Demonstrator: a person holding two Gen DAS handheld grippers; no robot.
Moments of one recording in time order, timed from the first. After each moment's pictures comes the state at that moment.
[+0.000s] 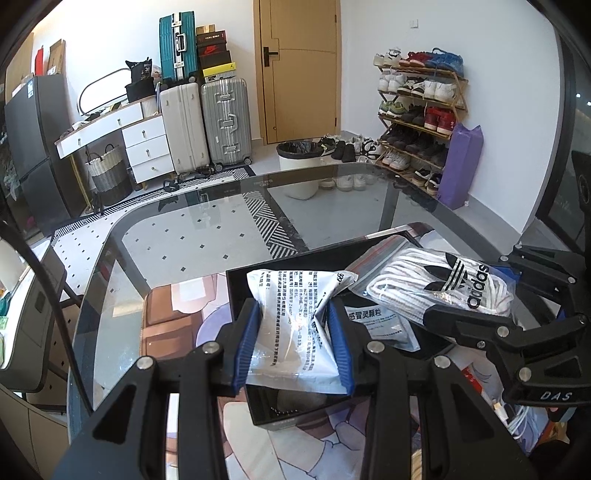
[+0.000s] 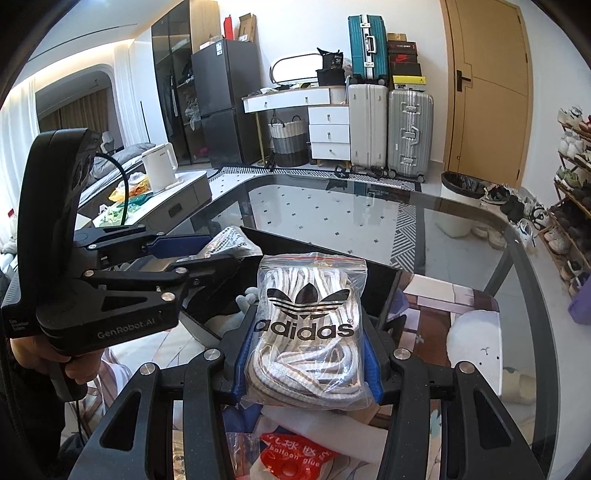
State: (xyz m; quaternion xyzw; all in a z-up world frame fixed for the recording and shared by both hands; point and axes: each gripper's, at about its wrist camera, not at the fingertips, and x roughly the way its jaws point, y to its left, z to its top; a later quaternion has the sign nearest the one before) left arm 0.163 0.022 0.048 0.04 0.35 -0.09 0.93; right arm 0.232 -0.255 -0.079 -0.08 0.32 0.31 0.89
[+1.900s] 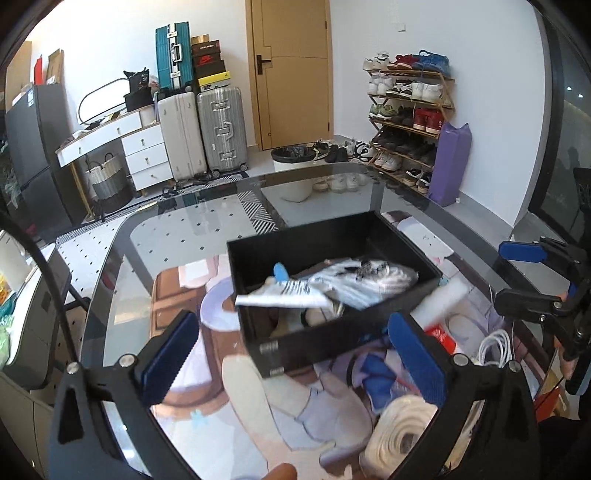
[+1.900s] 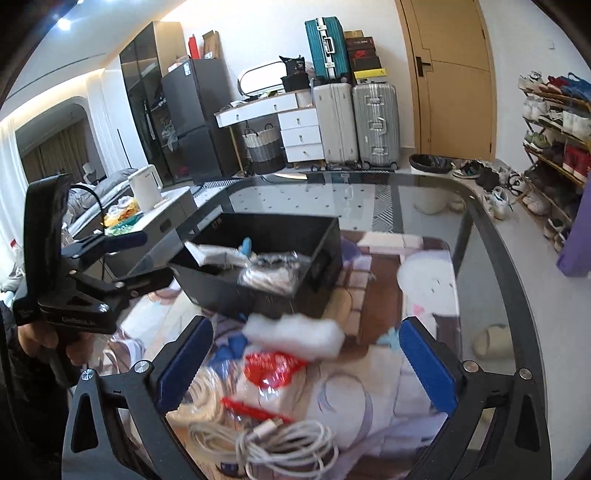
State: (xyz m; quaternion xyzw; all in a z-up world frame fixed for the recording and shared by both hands) left arm 0.104 0.024 0.055 0.05 0.34 -0.10 0.94; right arm 0.177 -0.340 -0.085 -0.02 0.33 0.27 0.91
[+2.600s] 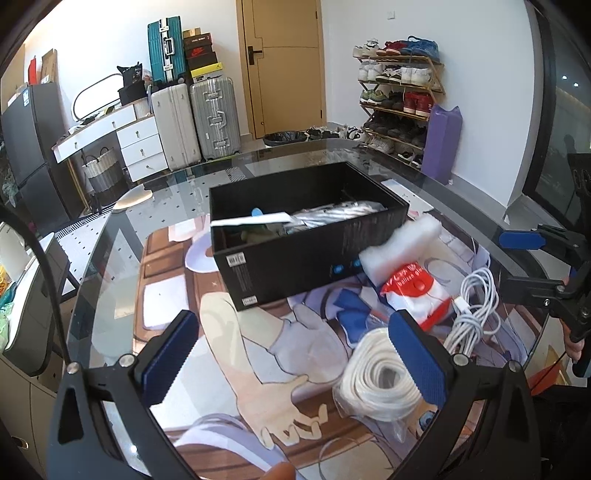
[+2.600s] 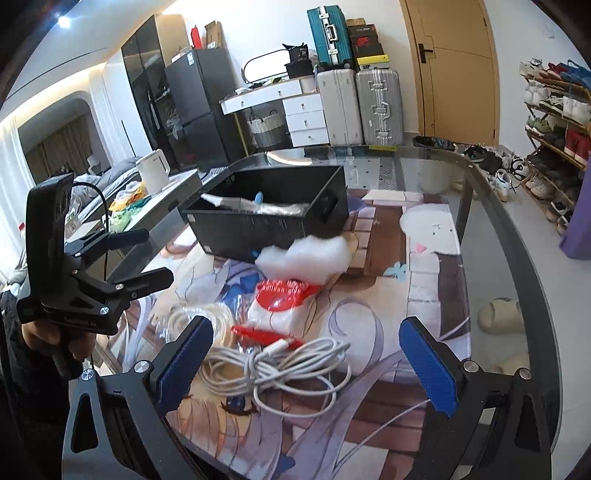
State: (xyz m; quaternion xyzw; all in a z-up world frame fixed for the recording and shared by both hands) left arm 0.055 0.010 0.026 0.06 0.35 -0.11 0.93; right arm 0.130 -0.355 -0.112 -0.02 0.35 0.28 0.89
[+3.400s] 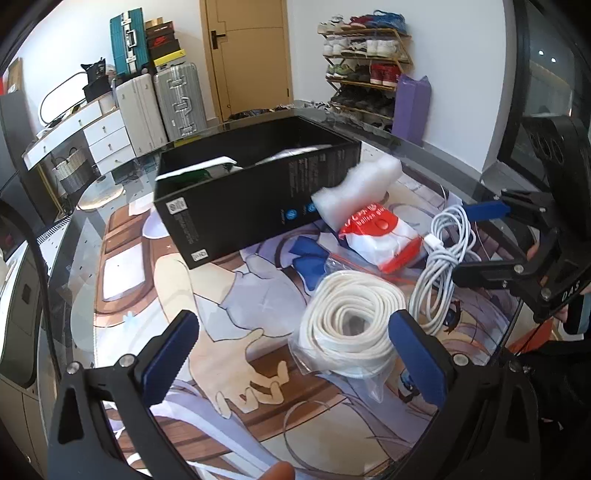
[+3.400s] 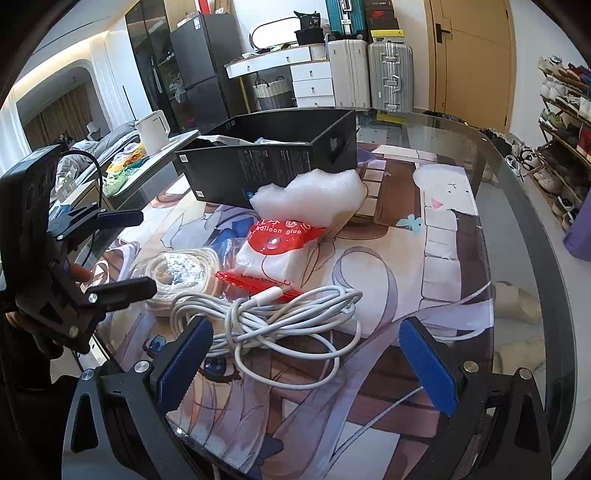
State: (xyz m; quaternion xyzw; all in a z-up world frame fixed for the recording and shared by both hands) left arm 0.035 -0.008 -0.002 0.09 0.39 -0.16 0.90; right arm 0.134 -0.343 -0.152 -0.07 0.40 0.28 0.87
